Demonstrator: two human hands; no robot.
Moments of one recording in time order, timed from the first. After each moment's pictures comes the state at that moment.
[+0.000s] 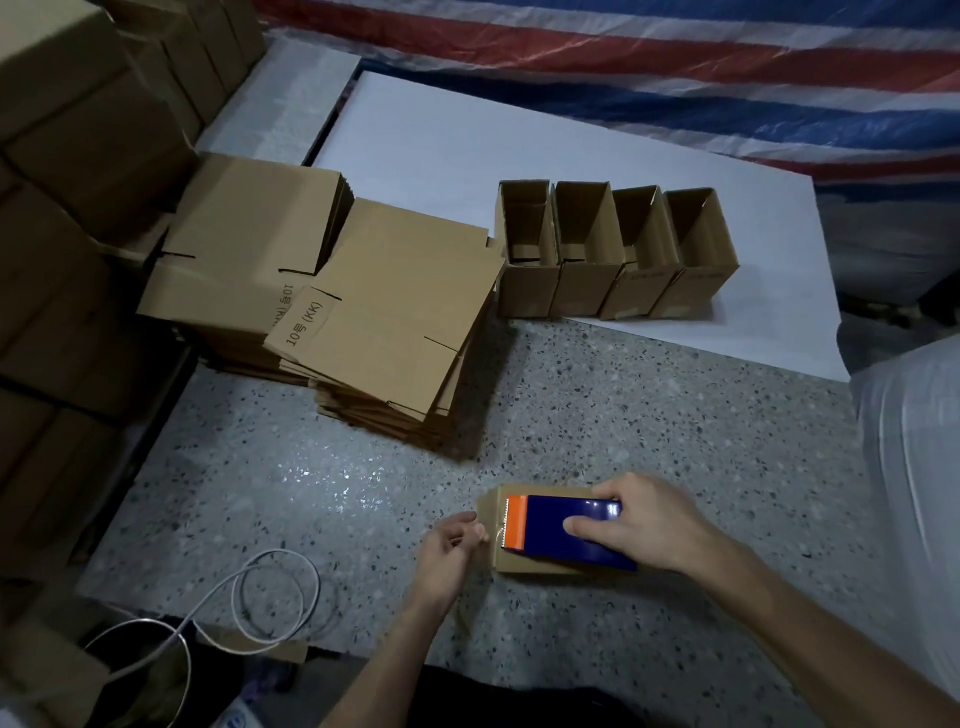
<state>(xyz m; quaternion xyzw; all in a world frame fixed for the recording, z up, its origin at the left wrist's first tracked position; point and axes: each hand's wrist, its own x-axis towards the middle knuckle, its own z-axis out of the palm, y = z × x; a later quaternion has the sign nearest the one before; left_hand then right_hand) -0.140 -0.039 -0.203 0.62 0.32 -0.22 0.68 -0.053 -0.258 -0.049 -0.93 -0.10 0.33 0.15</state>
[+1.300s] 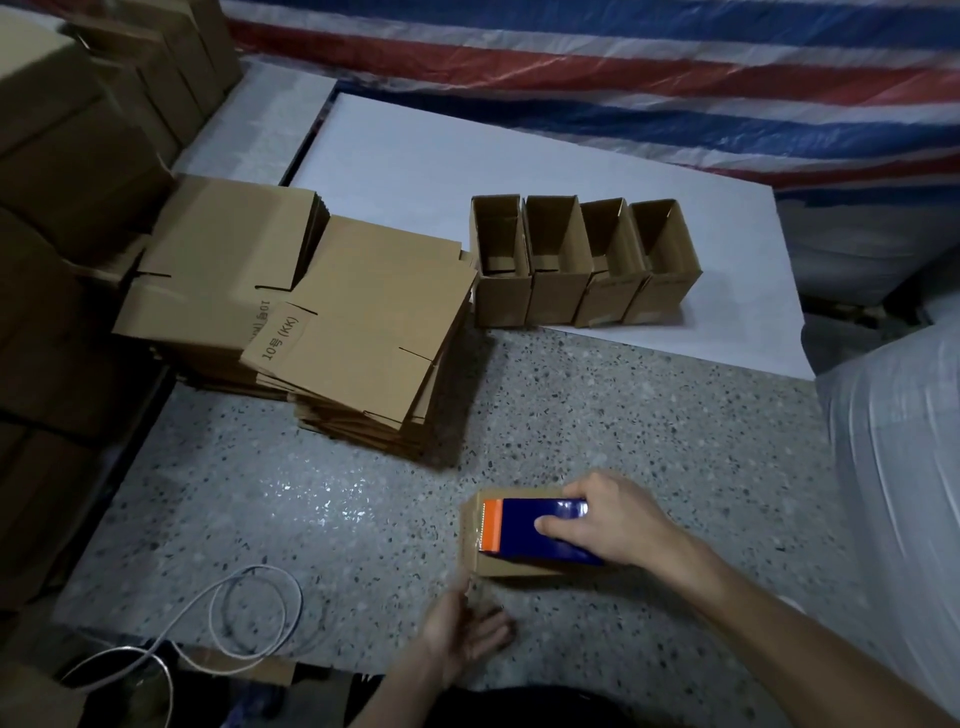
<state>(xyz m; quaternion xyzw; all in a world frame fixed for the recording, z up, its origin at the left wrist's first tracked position) -0.181 -0.072 -0.215 0.29 0.51 -0.37 0.72 -0.057 -0.254 -0.054 -0.93 -0.07 0.32 0.15</state>
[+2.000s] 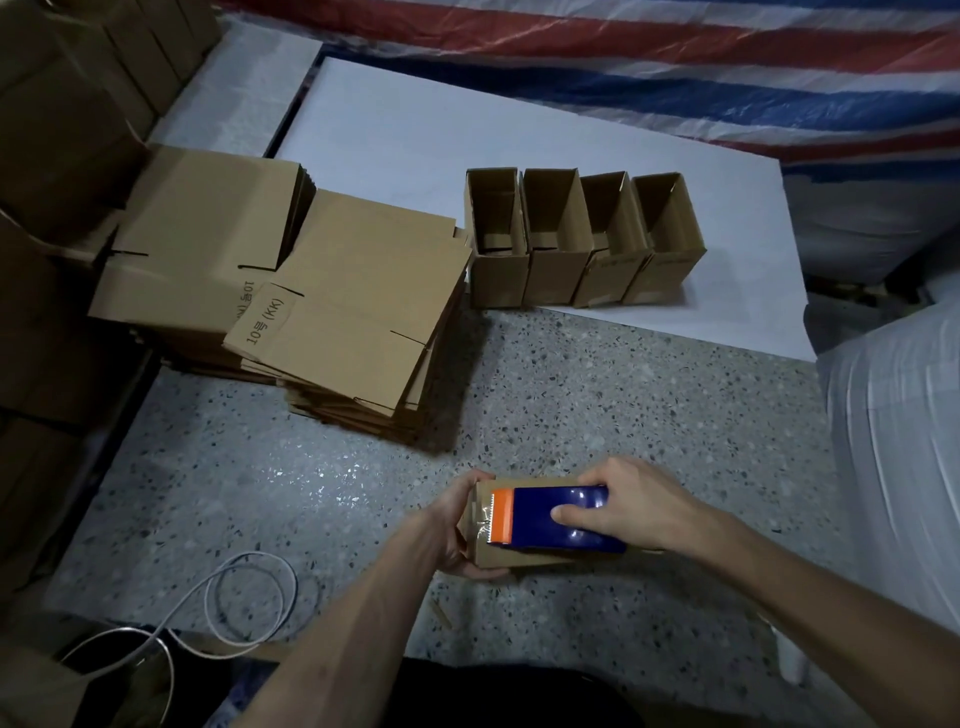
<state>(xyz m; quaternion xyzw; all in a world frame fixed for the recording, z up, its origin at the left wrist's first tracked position) -0.069 -0.060 -0.158 0.34 0.48 -0.57 0.58 -0.048 -0.277 -0.050 -0.92 -0.10 0.37 0.14</state>
